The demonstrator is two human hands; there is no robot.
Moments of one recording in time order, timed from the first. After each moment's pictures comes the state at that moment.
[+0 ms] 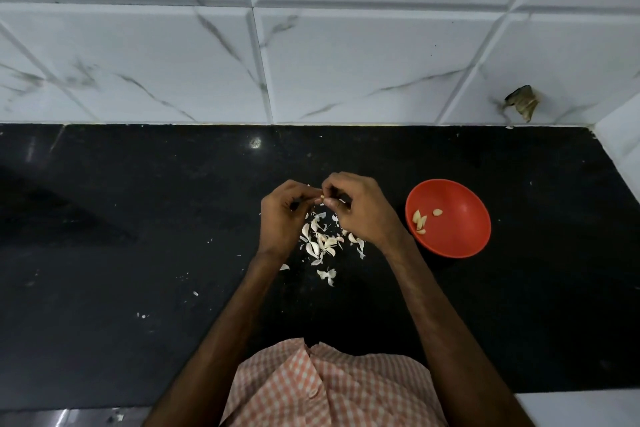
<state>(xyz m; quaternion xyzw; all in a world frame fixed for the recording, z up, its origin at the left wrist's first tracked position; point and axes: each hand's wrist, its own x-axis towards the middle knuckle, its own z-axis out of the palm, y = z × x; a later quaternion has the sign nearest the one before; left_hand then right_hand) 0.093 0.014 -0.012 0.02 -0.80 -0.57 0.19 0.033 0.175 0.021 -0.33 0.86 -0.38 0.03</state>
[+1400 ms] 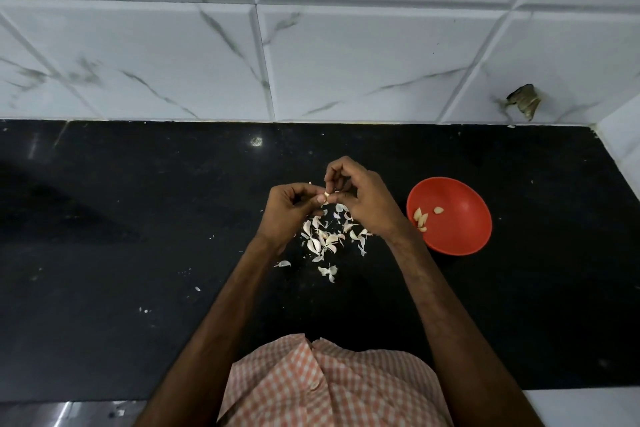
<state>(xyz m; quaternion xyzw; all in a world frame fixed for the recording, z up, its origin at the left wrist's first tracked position) 0.090 0.010 -0.003 0.06 -0.67 -0.74 0.01 0.030 0.177 0.028 -0.29 0.81 -0.50 0.10</state>
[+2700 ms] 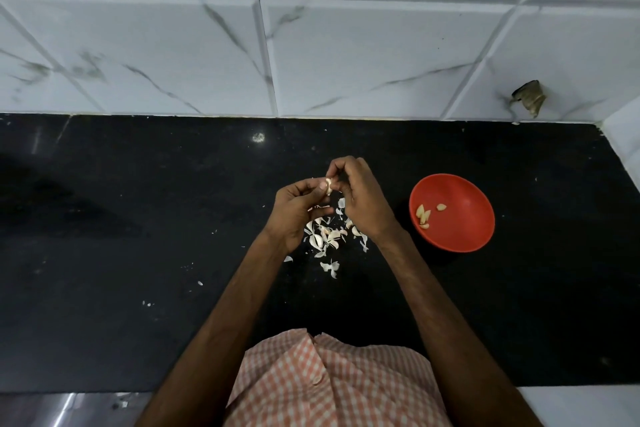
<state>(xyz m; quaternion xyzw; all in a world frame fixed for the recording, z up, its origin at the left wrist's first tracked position) 0.088 0.021 -0.003 0.18 -0.52 -0.84 -0.05 0.041 0.166 0.015 -0.28 0.84 -0.46 0.01</state>
